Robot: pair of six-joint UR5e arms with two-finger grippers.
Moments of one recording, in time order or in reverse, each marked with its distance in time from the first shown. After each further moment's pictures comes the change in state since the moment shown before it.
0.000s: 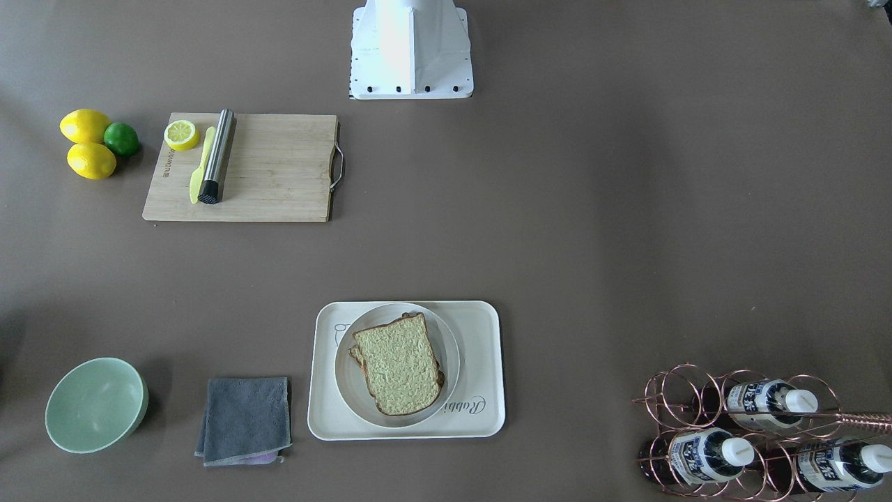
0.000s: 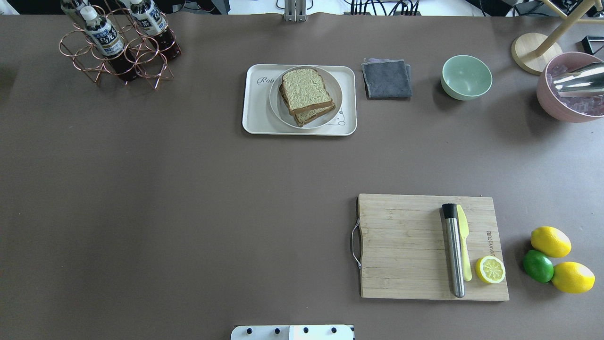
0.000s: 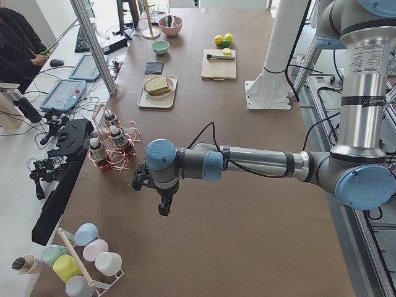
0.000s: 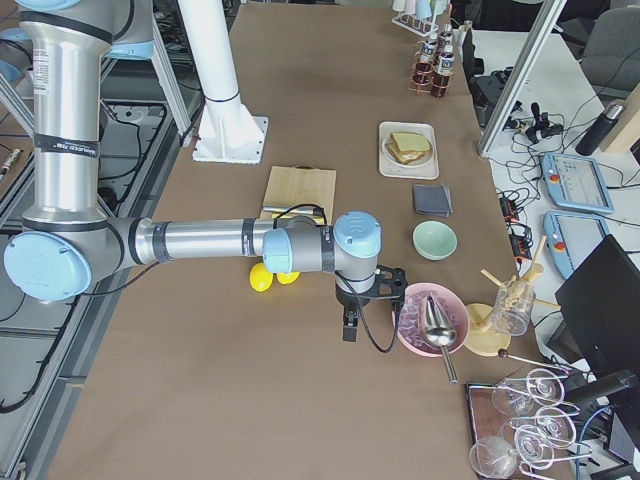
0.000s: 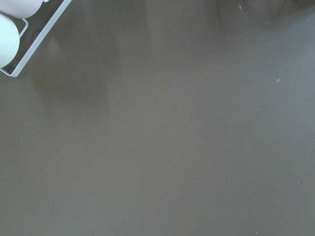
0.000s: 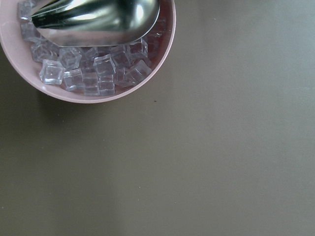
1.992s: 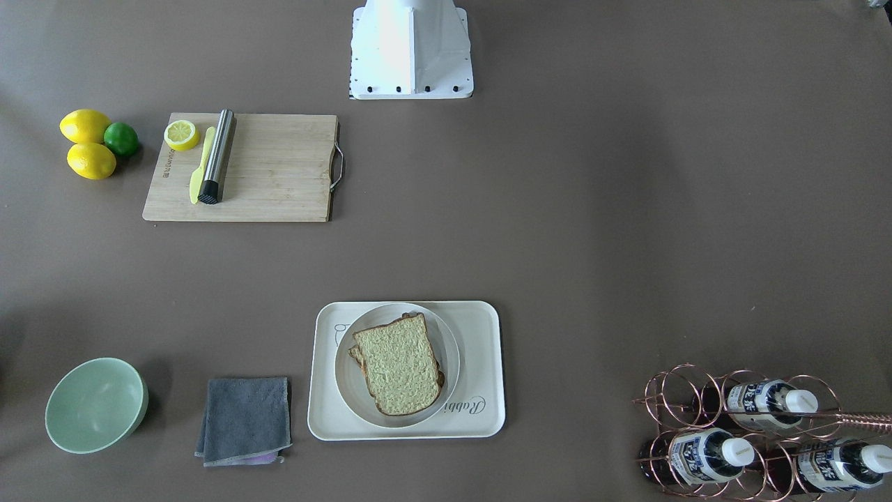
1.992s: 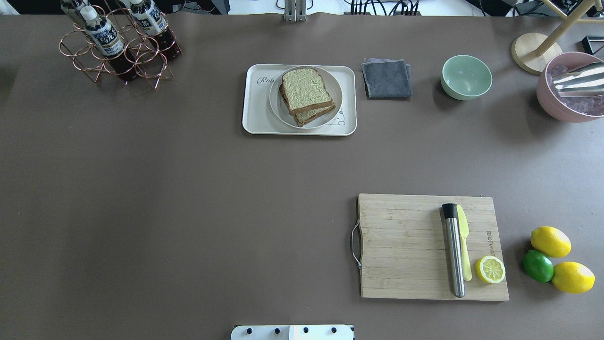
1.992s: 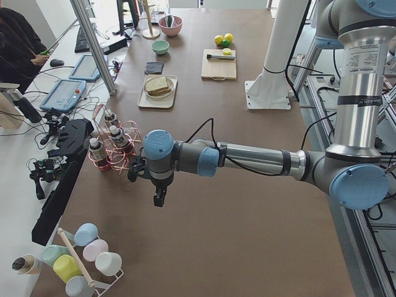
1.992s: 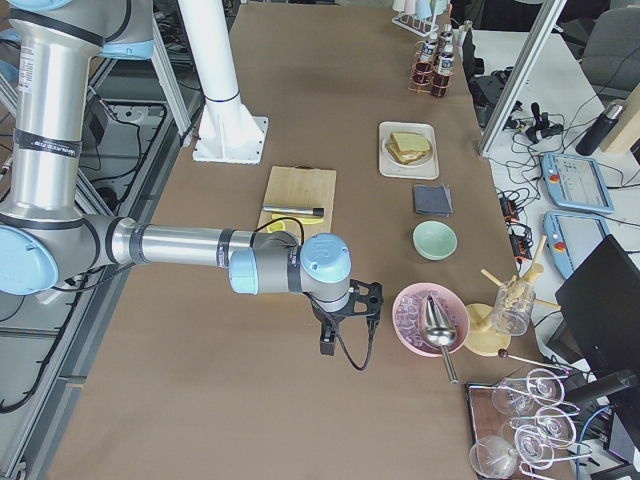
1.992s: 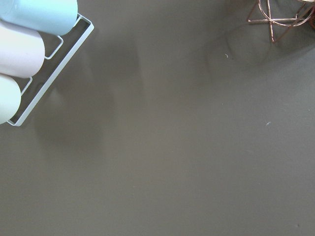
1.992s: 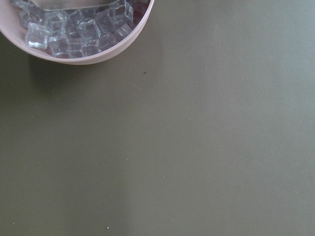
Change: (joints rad) left arm 0.024 -0.021 -0.007 -0.084 -0.004 -0.137; right arm 0.059 -0.102 0.006 0.091 0.073 -0.037
